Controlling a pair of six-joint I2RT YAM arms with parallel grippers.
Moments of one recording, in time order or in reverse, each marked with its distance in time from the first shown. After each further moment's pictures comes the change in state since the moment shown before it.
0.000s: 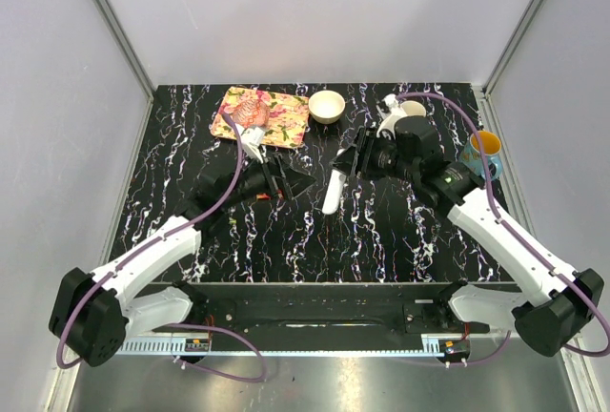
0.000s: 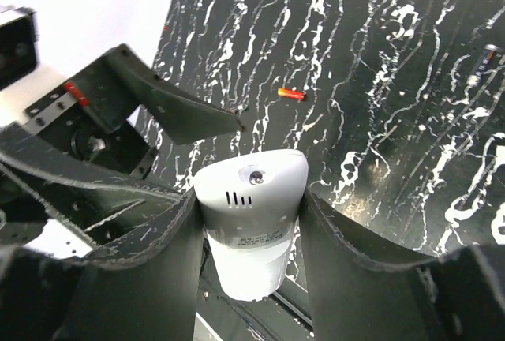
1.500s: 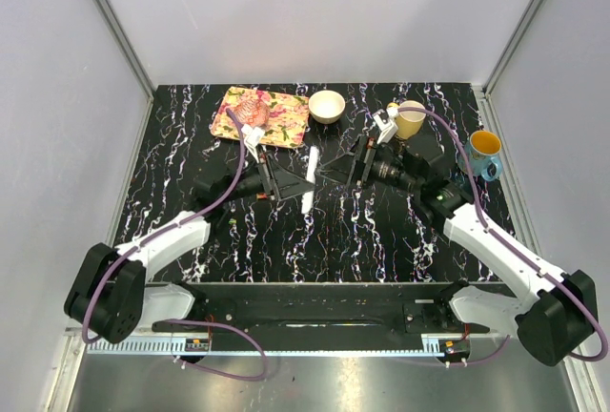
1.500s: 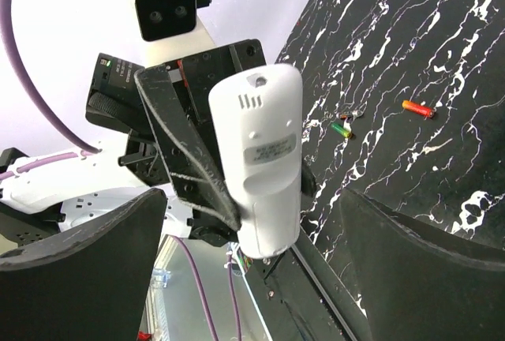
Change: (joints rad) left arm 0.099 0.115 -0.099 0.463 0.390 -0.278; right arm -0.038 -0.055 -0.275 0.509 -0.301 0.200
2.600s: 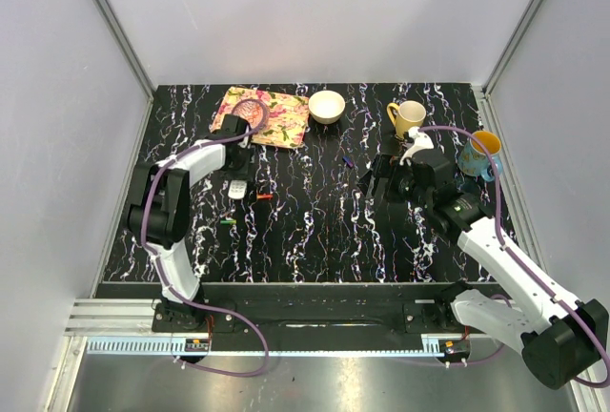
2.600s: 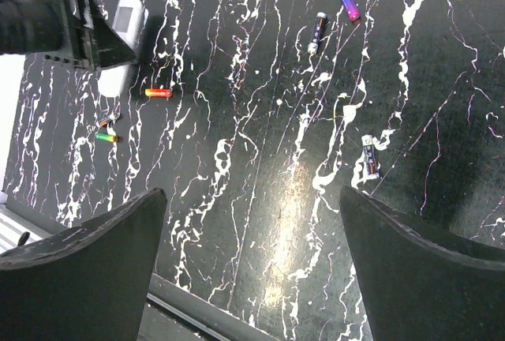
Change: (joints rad) left arm 0.230 0.652 0.647 -1.247 -0.916 0.821; right arm -0.074 -0.129 -0.051 -0.466 0.468 -0.319
